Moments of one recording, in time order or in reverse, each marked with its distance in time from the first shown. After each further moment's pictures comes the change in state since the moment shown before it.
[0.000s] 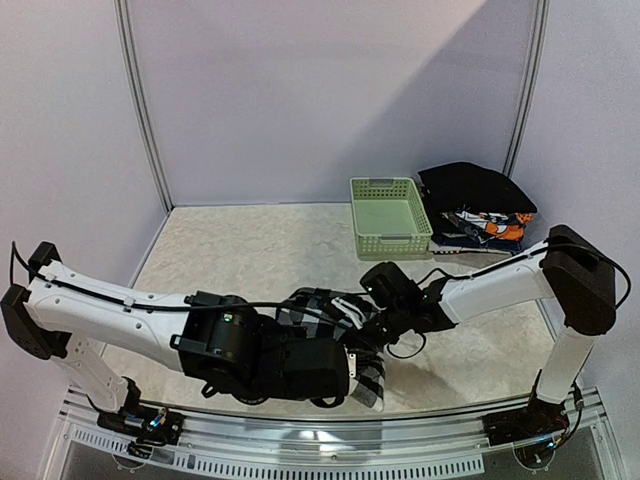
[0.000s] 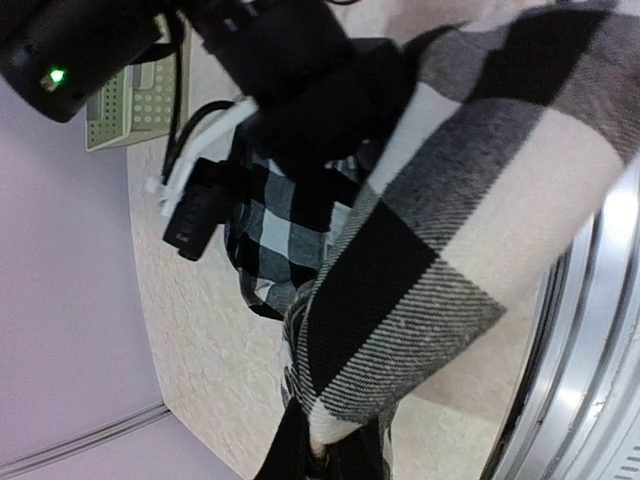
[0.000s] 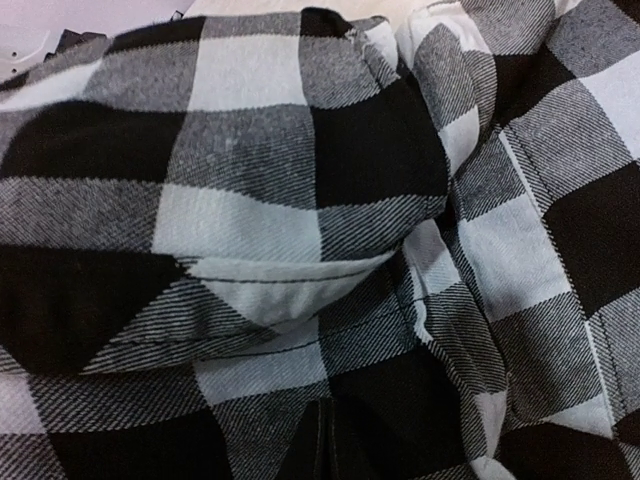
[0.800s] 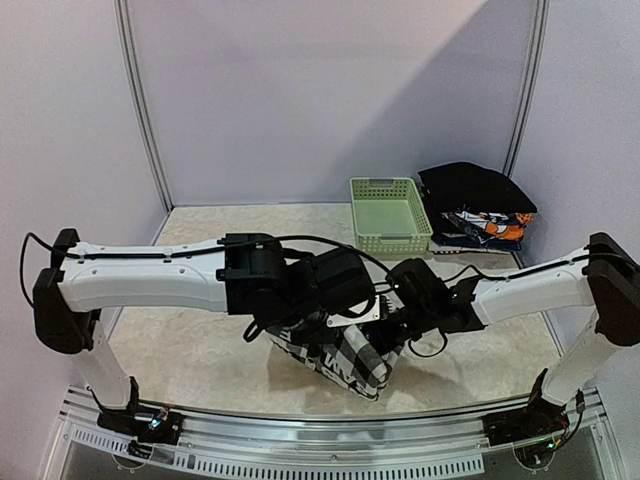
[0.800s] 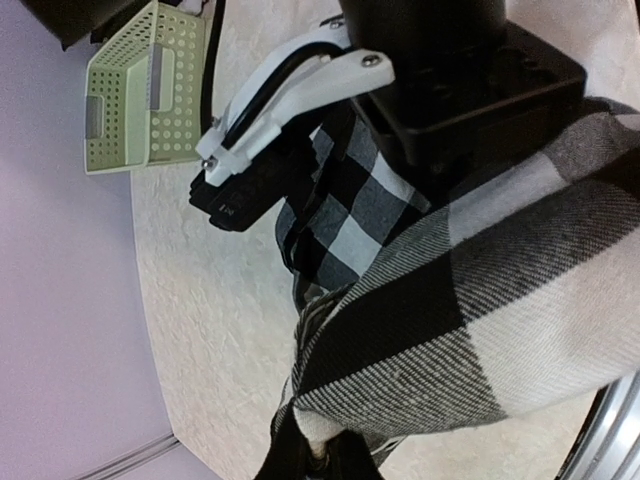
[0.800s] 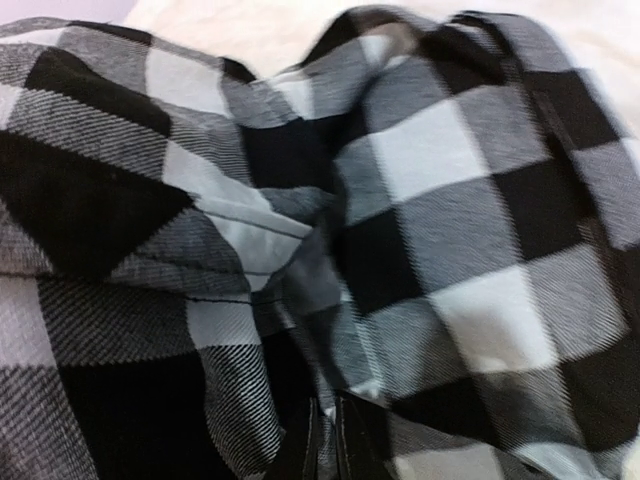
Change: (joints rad) left arm 0.240 0.131 0.202 0.092 0.131 0.267; right arm -0.034 -0.200 -0.130 -0.052 0.301 0.120
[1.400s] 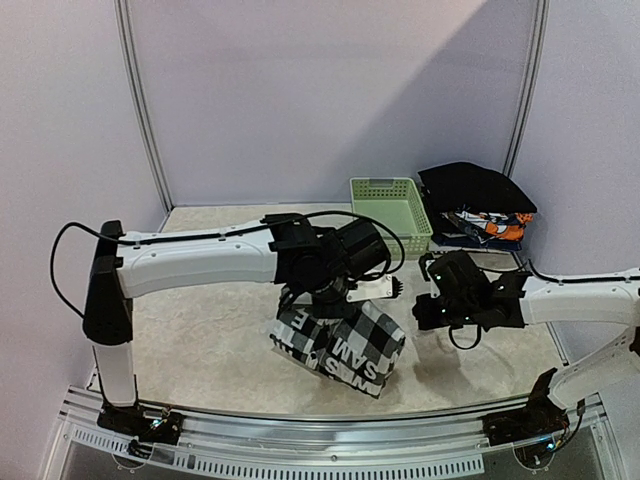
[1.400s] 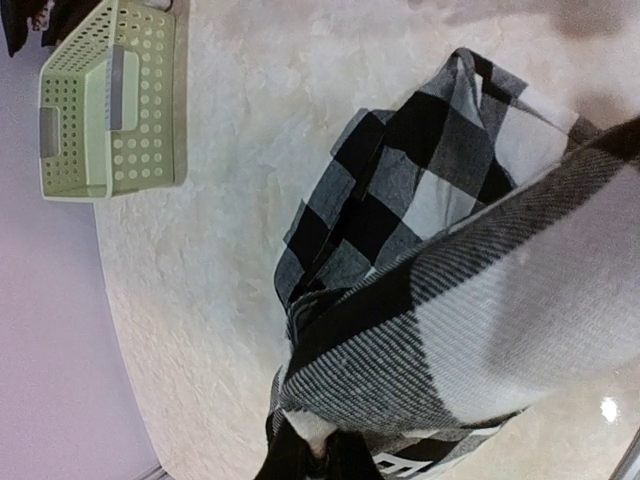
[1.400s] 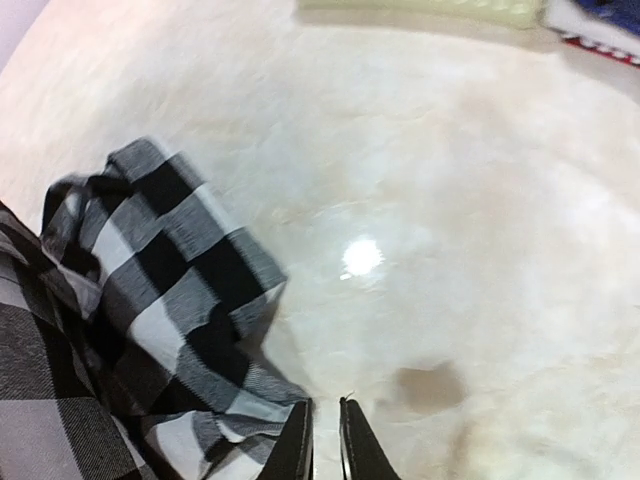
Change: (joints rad) left arm 0.156 0.194 0.164 0.034 0.139 0.120; right arm -0.102 -0.279 -0.109 -0.226 0.536 0.153
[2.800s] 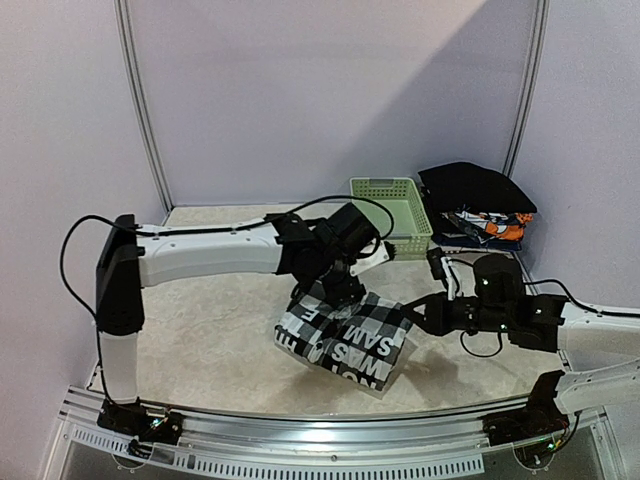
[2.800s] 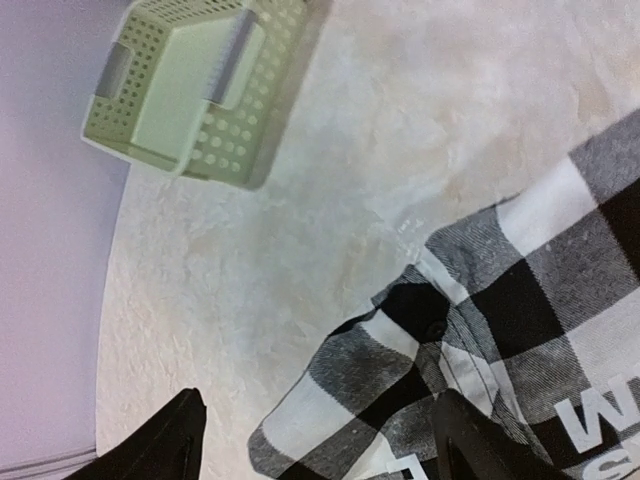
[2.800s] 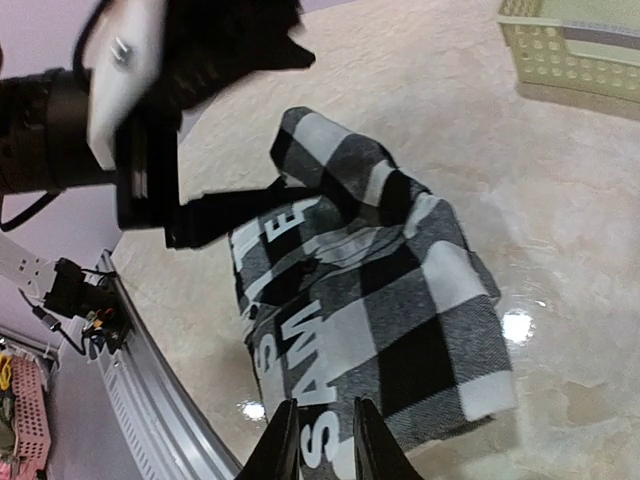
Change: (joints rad) left arm 0.118 0.070 -0.048 0.288 -0.004 -0.131; right arm -0.010 -0.327 -0.202 0.281 -0.367 -0.008
